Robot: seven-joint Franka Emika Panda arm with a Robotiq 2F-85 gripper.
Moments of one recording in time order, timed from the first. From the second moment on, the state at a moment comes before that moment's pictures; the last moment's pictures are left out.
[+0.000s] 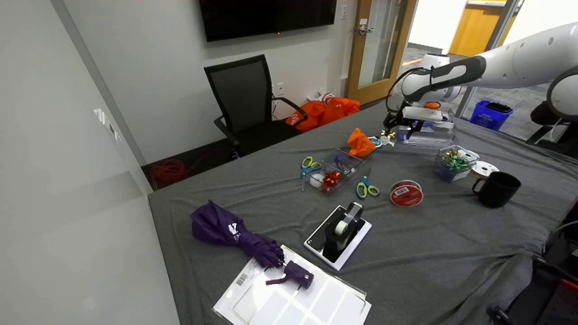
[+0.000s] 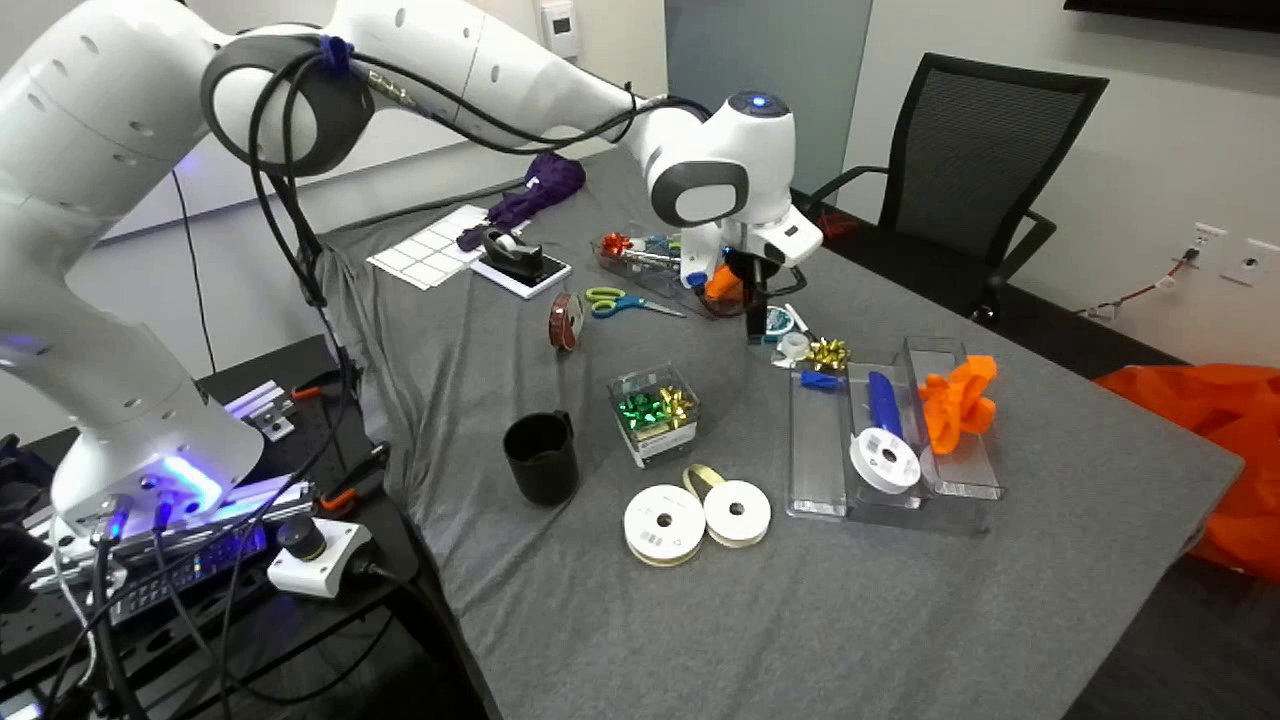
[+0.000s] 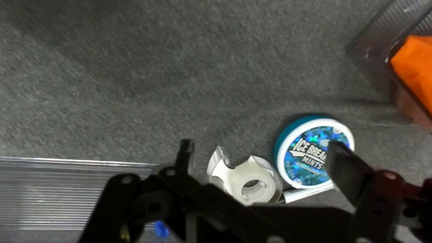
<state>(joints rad) -0.29 1.05 -0.09 -1.09 0.21 2.25 0.20</state>
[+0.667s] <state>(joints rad) -0.27 1.22 -0.15 -0.90 0.13 2.24 0.35</state>
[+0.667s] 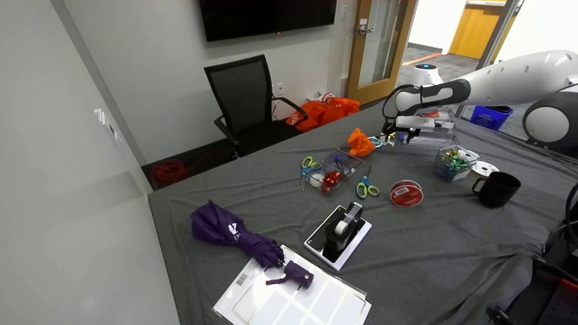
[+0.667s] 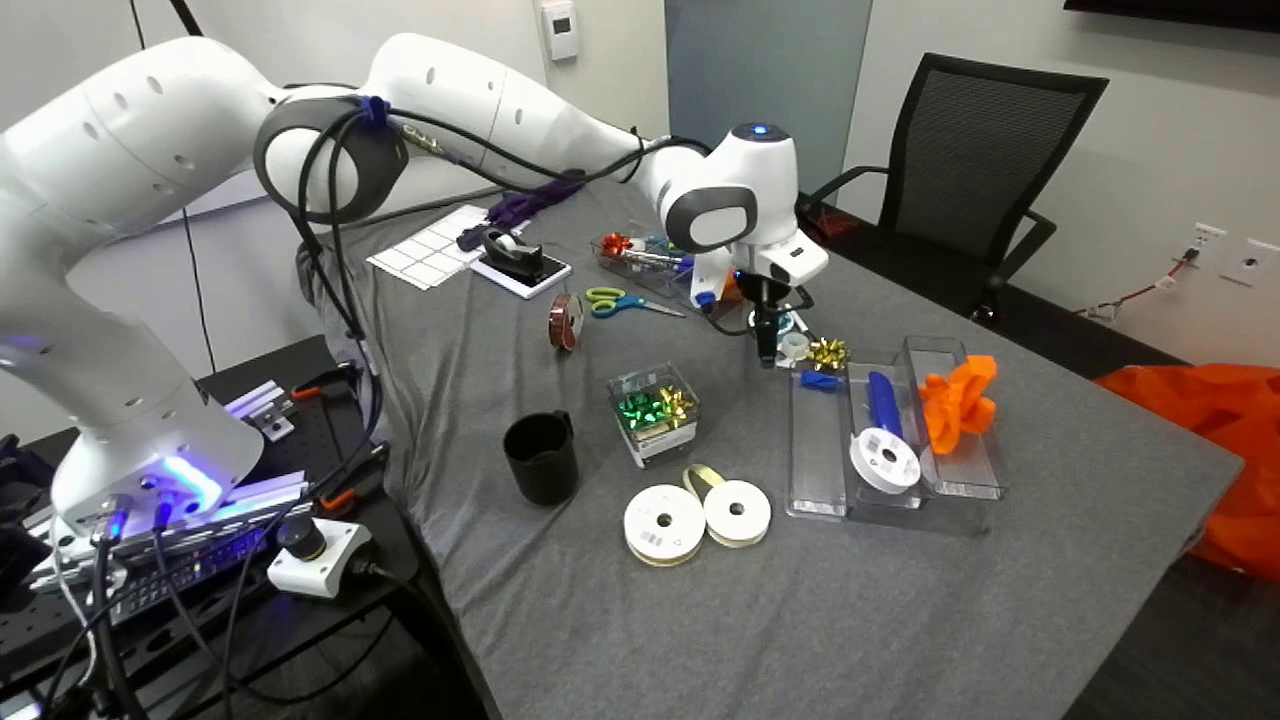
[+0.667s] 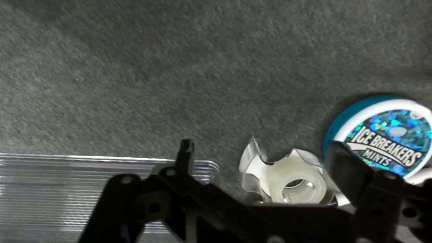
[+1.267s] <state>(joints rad) -0.27 1.30 -0.17 -0.80 0.11 2.24 0.43</state>
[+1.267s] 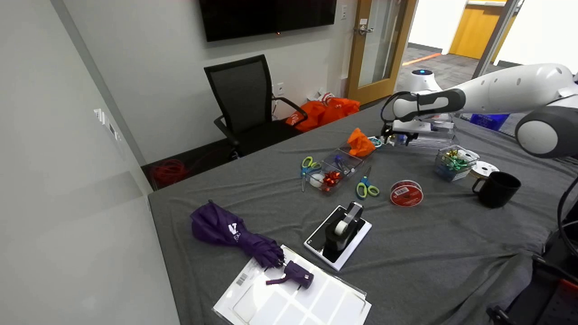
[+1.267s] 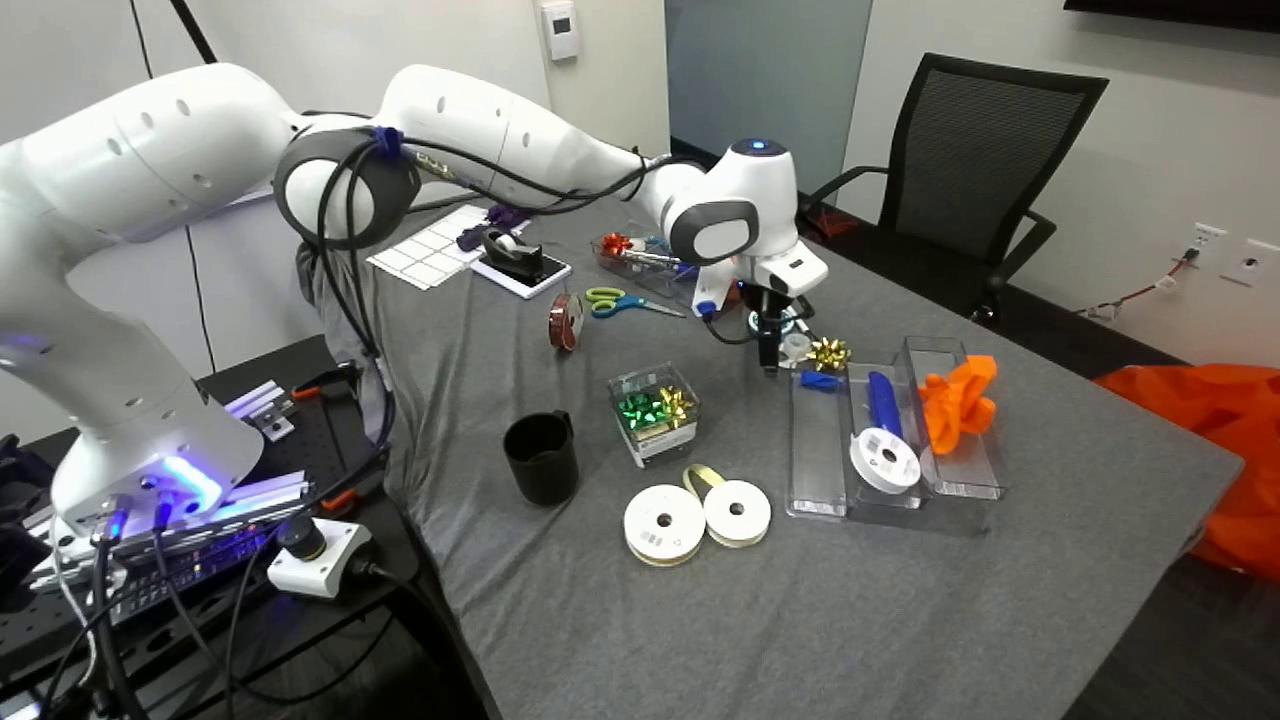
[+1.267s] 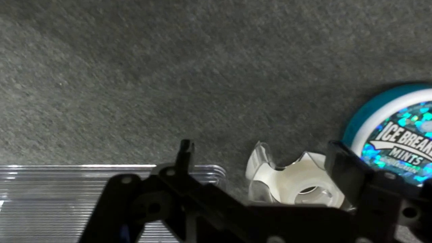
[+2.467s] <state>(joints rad) -0.26 1.33 -0.21 -0.75 0.07 2.23 0.53</state>
